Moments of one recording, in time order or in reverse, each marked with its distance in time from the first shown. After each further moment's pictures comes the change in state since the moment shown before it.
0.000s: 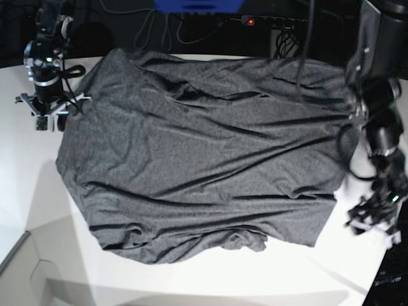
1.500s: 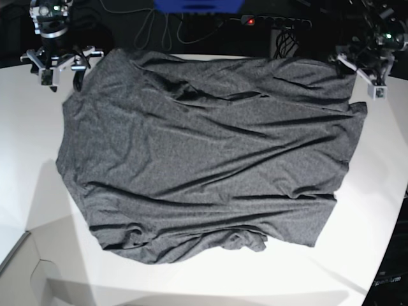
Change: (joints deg) left arm 59.3 13.4 -15.4 56.9 -9.5 -13.9 24.5; right arm -16.5 -13.6 8.2 16.2 0.0 9.6 0.4
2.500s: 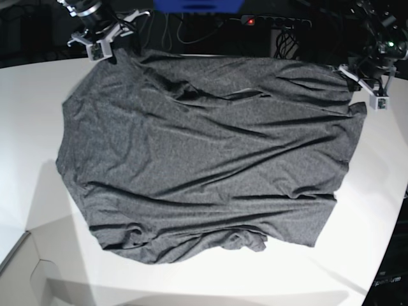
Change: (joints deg) left arm -2.4 -0.5 0.2 0.5 -0.7 -0.4 0.2; right arm -8.8 -1.7 -11.9 -1.2 -0.8 13.1 0.0
